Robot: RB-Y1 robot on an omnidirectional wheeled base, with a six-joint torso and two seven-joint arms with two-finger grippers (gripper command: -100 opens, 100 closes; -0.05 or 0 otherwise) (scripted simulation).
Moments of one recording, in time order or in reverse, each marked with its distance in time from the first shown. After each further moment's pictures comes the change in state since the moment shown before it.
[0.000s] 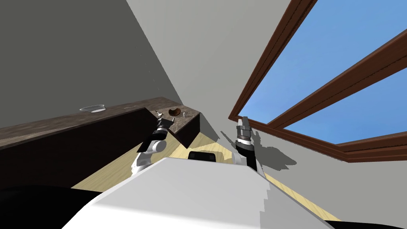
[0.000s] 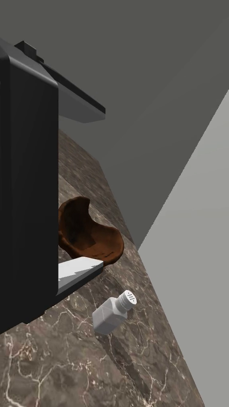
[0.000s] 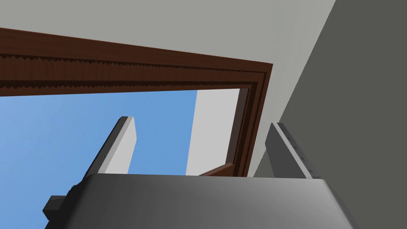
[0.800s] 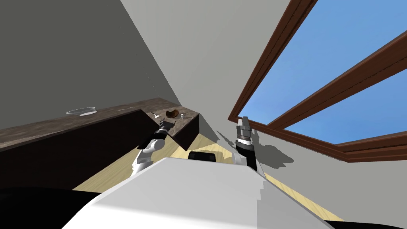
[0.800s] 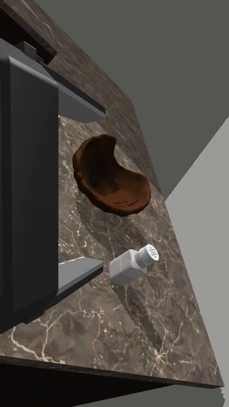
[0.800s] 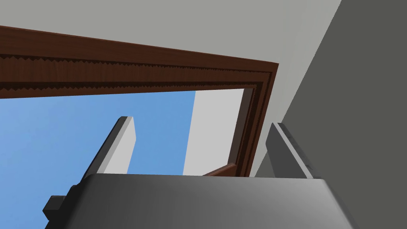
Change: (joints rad) left arm -0.044 -0.002 0.067 0.088 0.103 0.197 0.096; right arm 0.000 0.000 0.000 0.000 0.000 0.000 0.000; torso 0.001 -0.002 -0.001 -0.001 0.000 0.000
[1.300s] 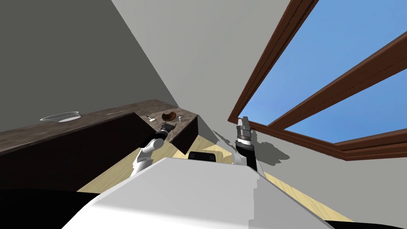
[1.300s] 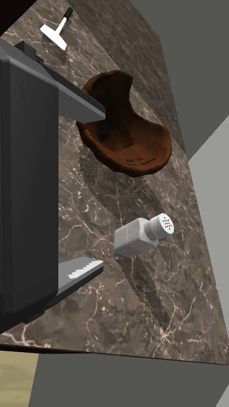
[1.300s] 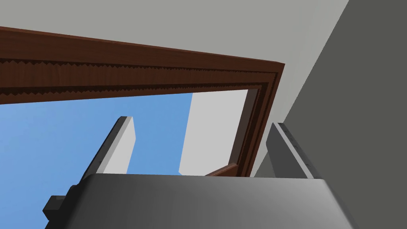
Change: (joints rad) left arm -0.033 0.008 0.043 0.087 0.058 0.137 0.080; right arm 0.000 0.000 0.000 0.000 0.000 0.000 0.000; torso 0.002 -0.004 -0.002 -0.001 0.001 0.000
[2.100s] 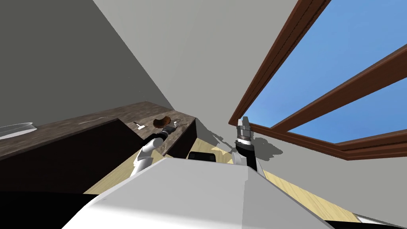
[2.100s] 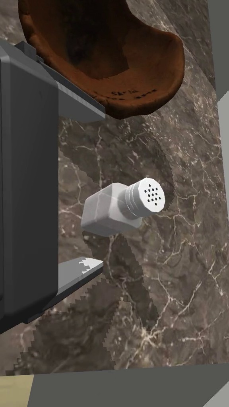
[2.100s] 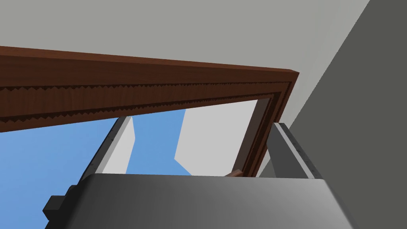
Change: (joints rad) left arm -0.043 0.005 0.048 0.091 0.027 0.163 0.102; right arm 0.000 0.000 0.000 0.000 0.000 0.000 0.000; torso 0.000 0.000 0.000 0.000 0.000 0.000
